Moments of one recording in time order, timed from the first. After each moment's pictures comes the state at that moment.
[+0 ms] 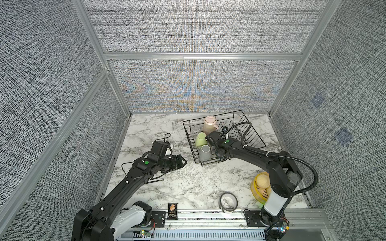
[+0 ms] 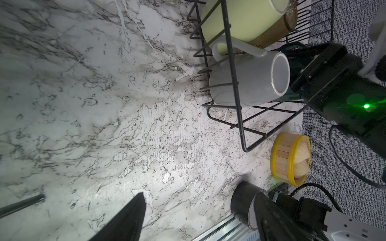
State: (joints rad) left arm -0.48 1.04 0.79 -0.67 0.36 -0.68; right arm 0.73 1.77 1.28 -0.65 0.65 0.83
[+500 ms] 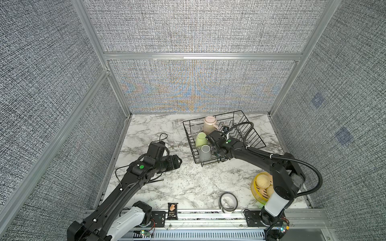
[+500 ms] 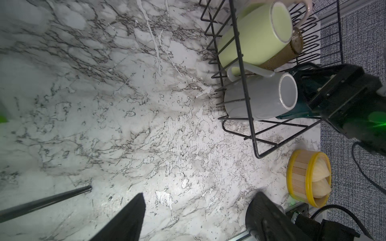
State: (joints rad) left arm -0.48 0.94 0.80 -0.73 0.21 -0.67; right arm 0.73 1.71 1.27 -0.66 0.63 0.85
